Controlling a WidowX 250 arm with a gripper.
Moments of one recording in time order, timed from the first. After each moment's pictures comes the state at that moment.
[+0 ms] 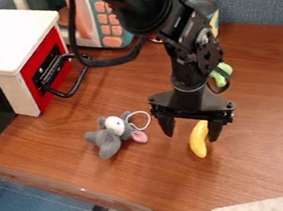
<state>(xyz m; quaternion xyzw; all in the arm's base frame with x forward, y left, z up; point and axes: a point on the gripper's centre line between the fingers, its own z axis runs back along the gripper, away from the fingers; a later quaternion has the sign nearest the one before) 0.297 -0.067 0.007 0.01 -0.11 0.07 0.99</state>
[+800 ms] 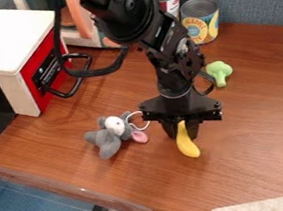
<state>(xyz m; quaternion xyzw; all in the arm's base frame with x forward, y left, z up) 0.292 -0.051 -0.003 -0.01 -0.11 0.11 0.99</state>
